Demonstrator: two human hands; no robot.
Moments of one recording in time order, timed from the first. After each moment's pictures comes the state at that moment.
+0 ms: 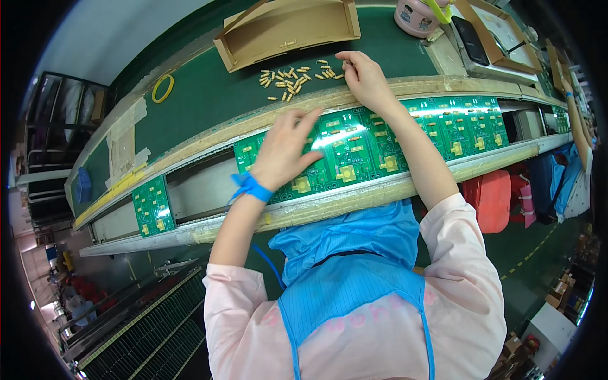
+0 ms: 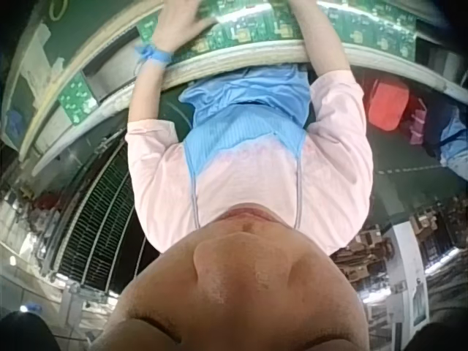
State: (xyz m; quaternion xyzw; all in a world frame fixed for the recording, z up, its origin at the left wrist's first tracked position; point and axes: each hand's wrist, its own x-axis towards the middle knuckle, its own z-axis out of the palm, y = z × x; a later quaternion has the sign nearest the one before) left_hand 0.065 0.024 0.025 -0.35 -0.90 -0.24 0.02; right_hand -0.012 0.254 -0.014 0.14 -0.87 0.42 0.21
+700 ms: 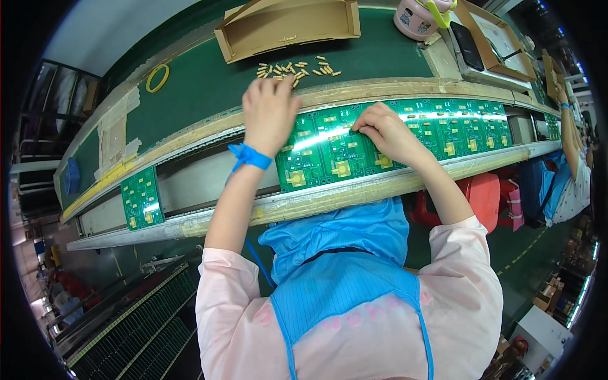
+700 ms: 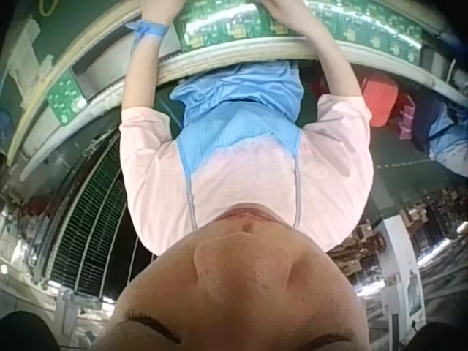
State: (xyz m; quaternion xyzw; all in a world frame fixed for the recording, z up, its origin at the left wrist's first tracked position) left_hand 0.027 0.030 0.001 -0.22 -0.95 -0.13 0.16; right_hand 0.089 0.284 0.015 0.25 -0.91 0.32 0.00
